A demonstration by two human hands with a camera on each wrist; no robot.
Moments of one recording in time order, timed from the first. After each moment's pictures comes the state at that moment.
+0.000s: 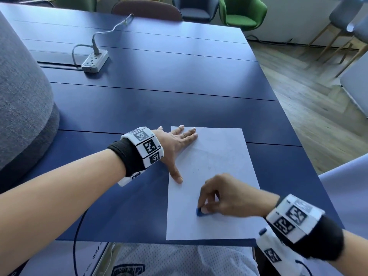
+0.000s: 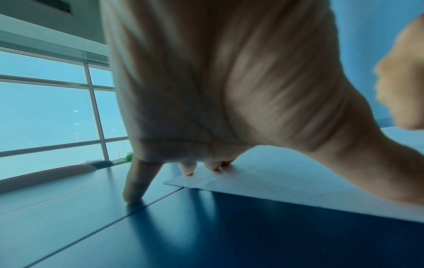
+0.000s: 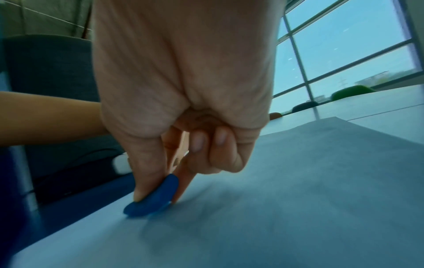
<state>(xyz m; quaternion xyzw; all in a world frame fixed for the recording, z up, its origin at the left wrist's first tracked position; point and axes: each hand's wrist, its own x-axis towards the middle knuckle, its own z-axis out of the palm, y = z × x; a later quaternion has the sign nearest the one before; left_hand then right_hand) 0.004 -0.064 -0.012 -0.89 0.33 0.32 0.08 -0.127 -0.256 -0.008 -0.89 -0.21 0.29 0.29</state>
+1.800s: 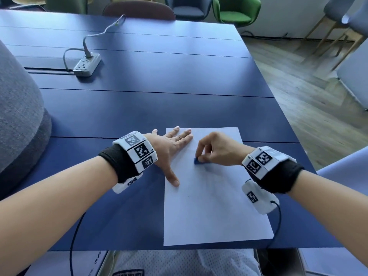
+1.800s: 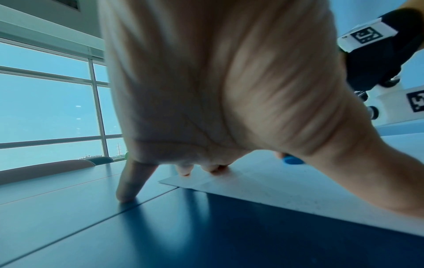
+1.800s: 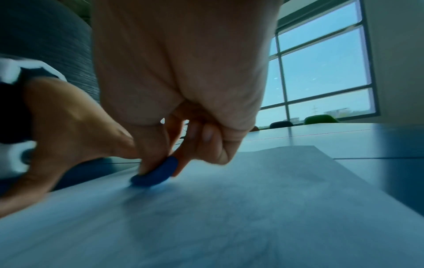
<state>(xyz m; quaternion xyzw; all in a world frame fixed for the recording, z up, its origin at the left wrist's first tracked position) 0.005 -0.064 -0.011 -0.88 0.32 0.35 0.09 -0.036 -0.262 -0.009 -0.93 -0.13 0.19 0.28</state>
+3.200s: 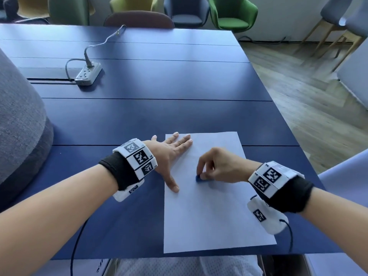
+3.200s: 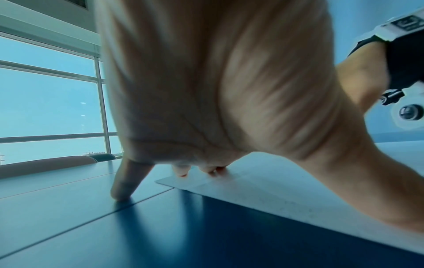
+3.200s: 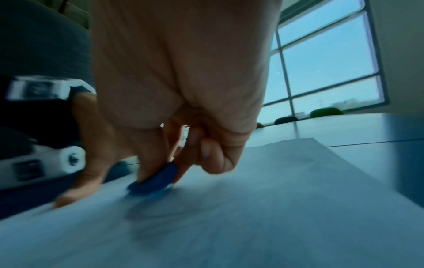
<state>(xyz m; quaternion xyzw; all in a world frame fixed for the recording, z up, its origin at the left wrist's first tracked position) 0.004 -0.066 -0.012 -0.88 0.31 0.35 0.09 -0.060 -0.264 -0.010 -0.92 -0.15 0.21 0.29</state>
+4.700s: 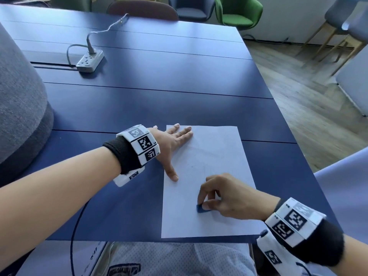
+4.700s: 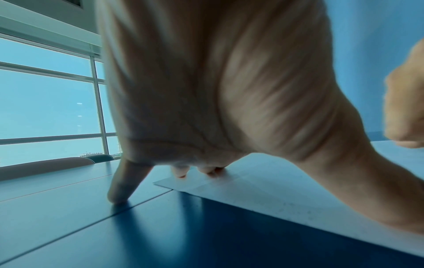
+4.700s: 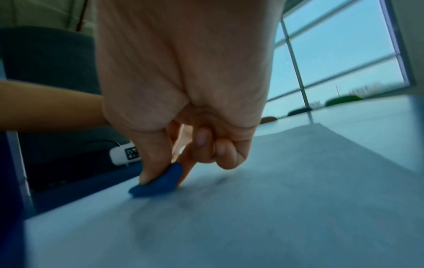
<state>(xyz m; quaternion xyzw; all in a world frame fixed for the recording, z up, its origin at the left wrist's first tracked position) 0.001 -0.068 -0.007 -0.88 0.31 0.34 0.09 -0.139 -0.264 -0.016 -0.91 -0.20 0.24 0.27</state>
